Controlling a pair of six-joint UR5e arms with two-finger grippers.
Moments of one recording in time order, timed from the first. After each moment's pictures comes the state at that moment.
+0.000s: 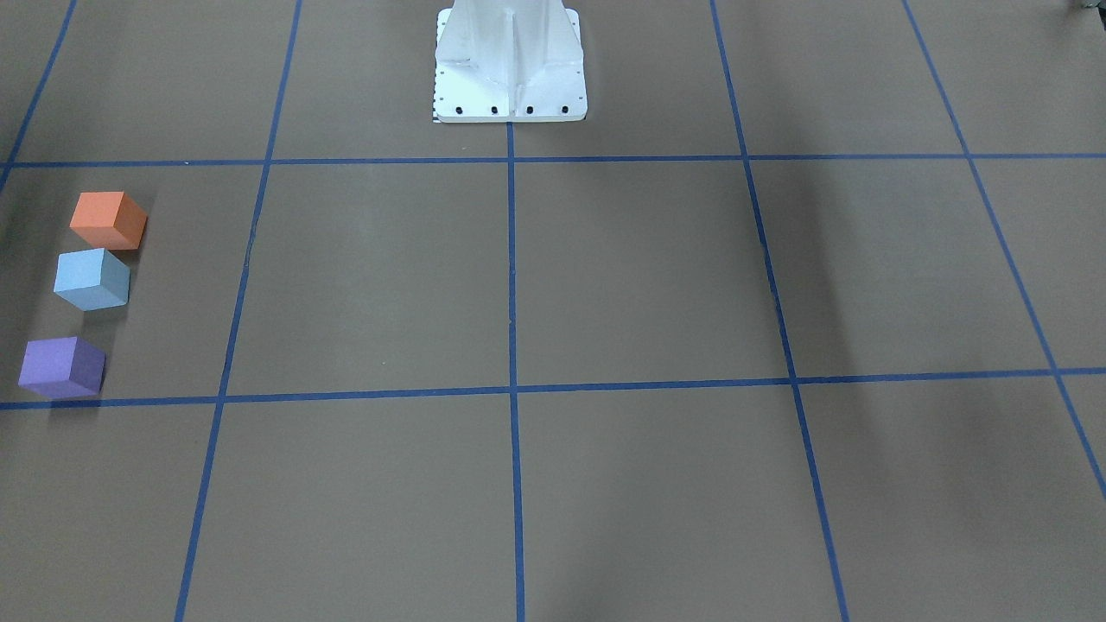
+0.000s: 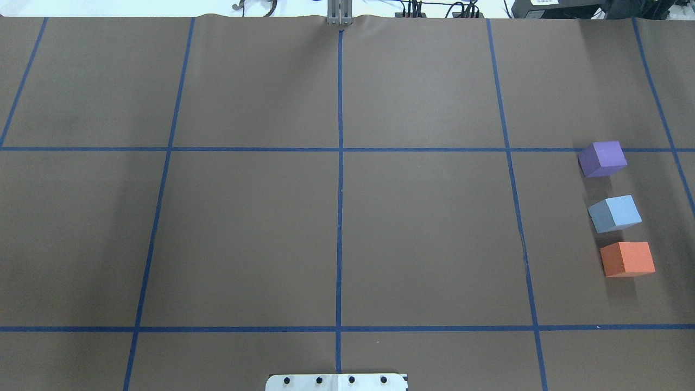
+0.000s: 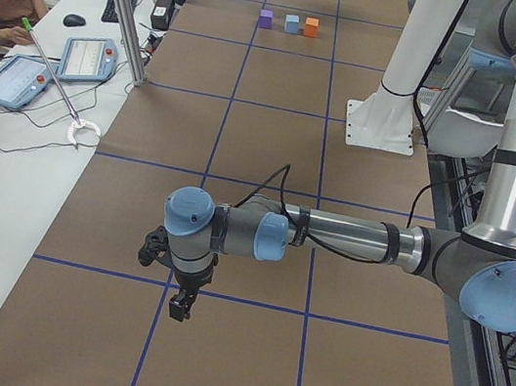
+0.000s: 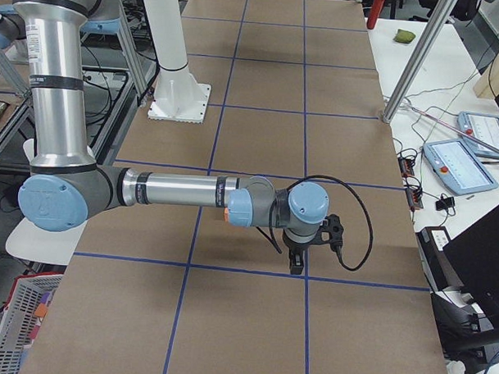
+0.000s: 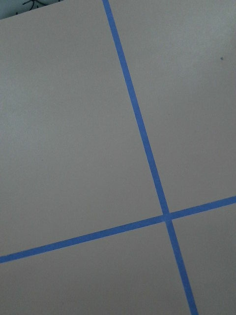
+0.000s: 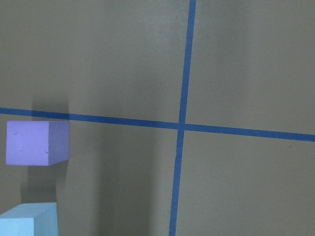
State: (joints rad) left arm -1.61 -1.58 -1.59 -1.51 -2.25 0.30; right arm 1.58 -1.52 1.55 -1.55 2.42 -0.03
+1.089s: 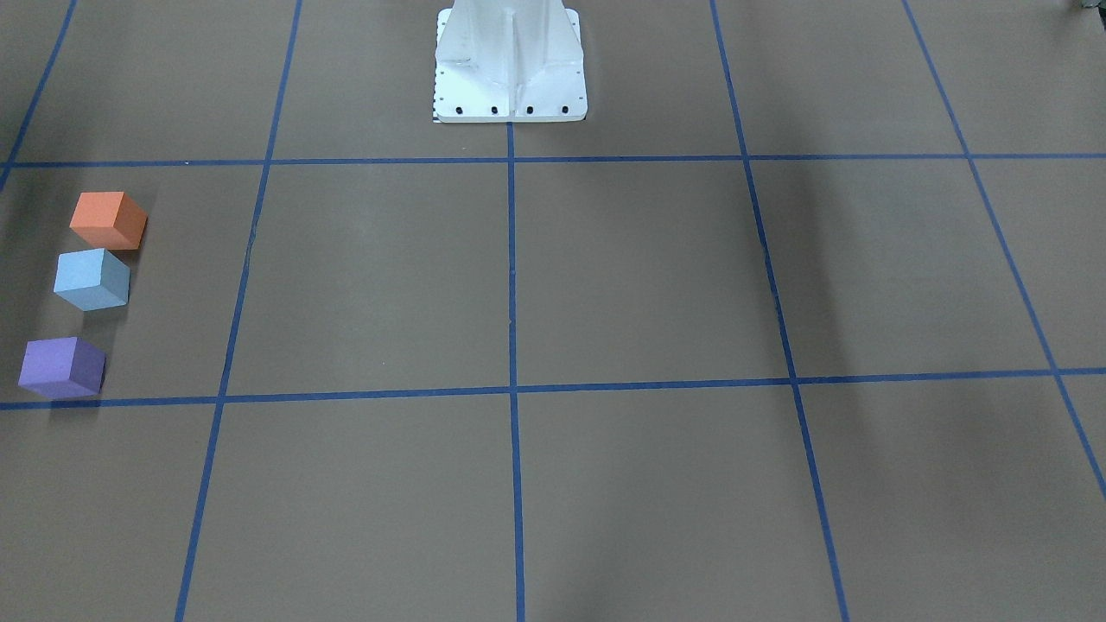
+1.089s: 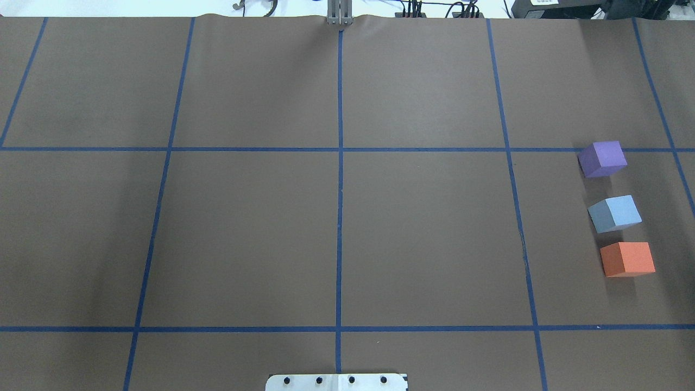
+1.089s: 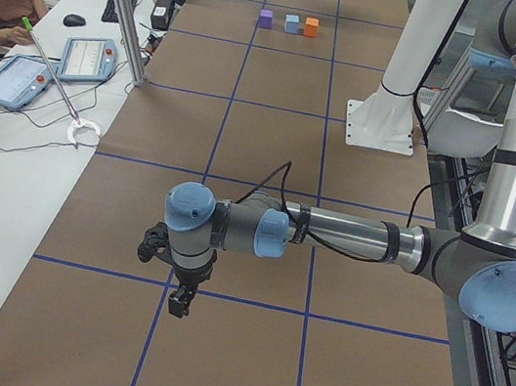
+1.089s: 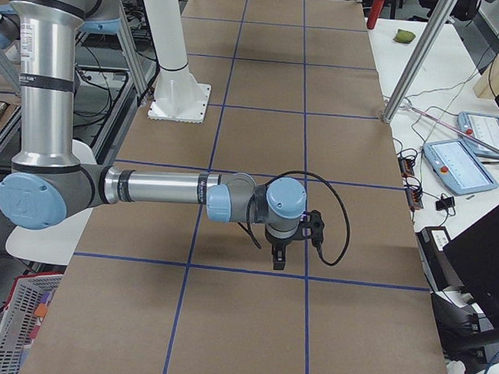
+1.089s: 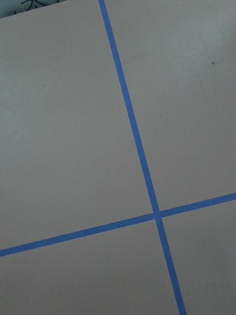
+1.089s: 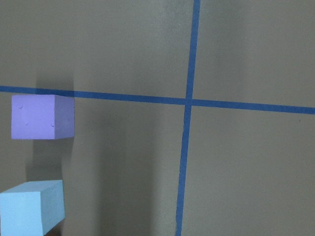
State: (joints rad) left arm -1.61 -1.58 -1.60 -1.52 -2.25 0.29; right arm 1.57 -1.63 1.67 -1.56 2.42 -0.02
